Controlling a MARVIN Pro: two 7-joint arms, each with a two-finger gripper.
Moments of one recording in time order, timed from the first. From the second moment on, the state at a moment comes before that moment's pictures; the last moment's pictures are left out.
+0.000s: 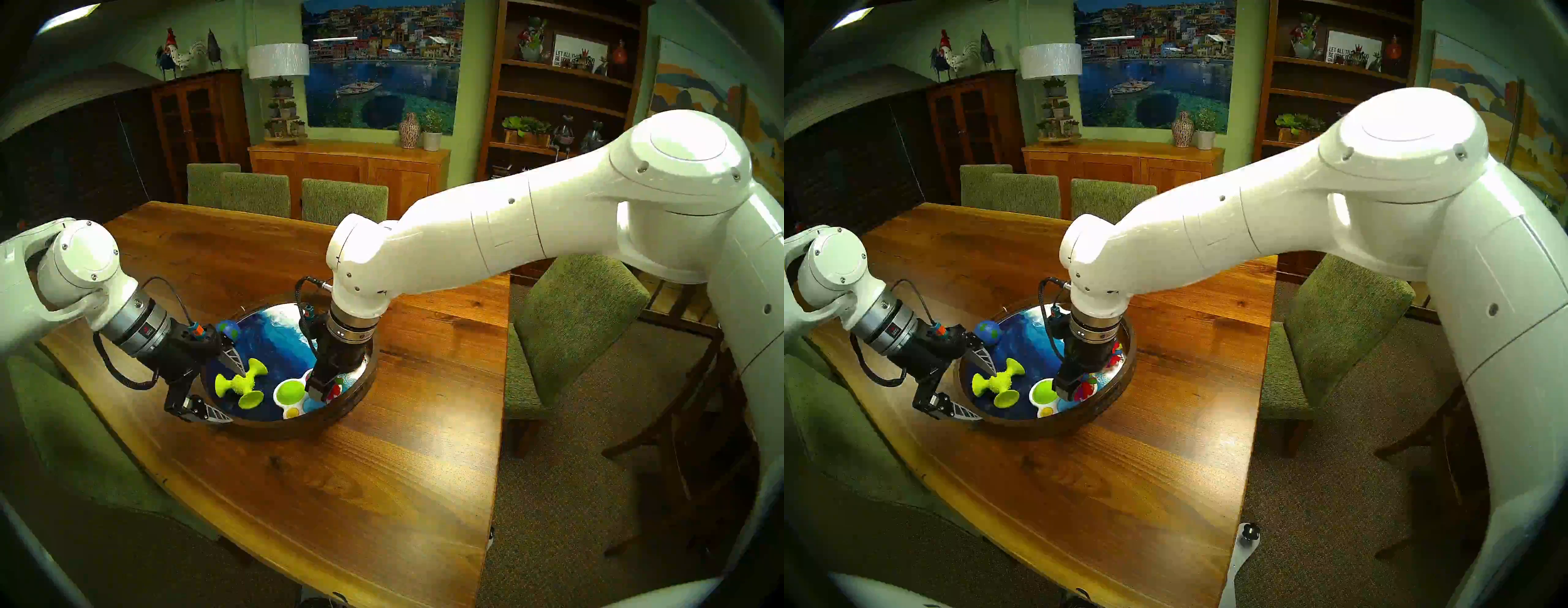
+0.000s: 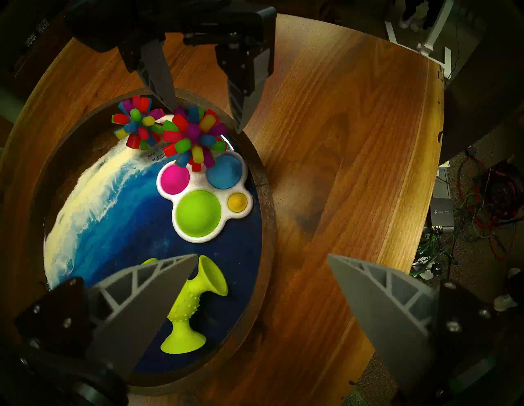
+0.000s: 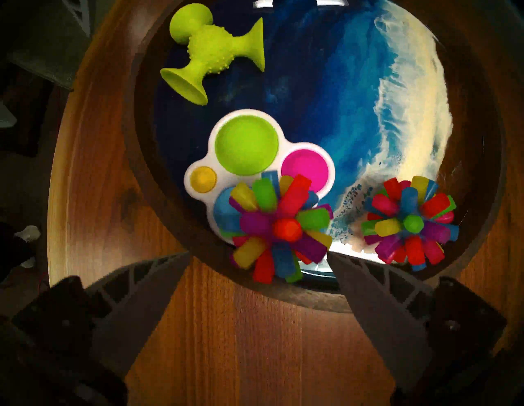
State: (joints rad) left arm -1.03 -0.09 1.18 -1.90 -0.53 0.25 -1.14; right arm 0.28 -1.49 -0.61 -1.41 1.92 0.77 0.12
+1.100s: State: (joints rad) left arm -1.04 -0.09 1.18 -1.90 -0.53 0.25 -1.14; right arm 0.51 -1.18 -0.72 -1.79 1.95 0.74 0.05
